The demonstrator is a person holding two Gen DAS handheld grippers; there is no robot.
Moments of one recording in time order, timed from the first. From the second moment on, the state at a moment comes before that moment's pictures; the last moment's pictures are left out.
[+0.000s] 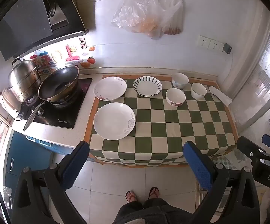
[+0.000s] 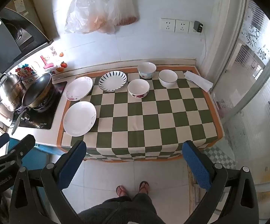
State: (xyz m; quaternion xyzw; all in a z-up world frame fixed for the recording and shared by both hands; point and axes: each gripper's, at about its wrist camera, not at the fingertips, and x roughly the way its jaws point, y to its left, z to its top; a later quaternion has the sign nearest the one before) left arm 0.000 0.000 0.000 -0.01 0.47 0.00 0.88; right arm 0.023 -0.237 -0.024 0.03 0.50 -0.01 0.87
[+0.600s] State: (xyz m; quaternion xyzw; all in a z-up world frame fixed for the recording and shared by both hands) left arm 0.002 -0.002 0.004 -0.01 0.46 0.00 0.89; right arm 0.023 -0.237 -0.022 0.02 0.49 -0.01 0.87
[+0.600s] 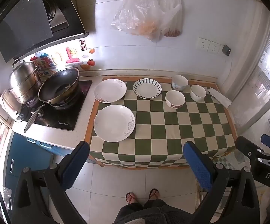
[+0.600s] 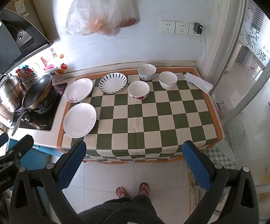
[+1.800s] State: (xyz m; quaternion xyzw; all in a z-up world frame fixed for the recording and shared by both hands) left arm 0.000 -0.002 0.000 -0.01 0.47 0.00 0.89; right arm 0.023 -0.240 -0.025 0.03 0.49 -0.01 0.87
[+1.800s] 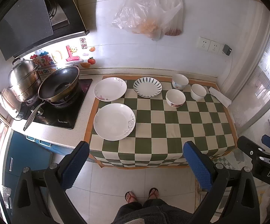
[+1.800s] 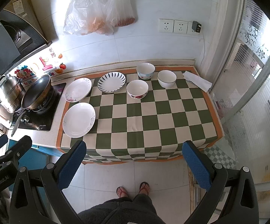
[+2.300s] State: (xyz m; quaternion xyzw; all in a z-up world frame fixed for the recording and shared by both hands) left arm 0.001 -0.001 0.003 -0.01 0.46 0.00 0.89; right arm 0.020 -0.239 -0.024 0.03 0.50 -0.01 0.87
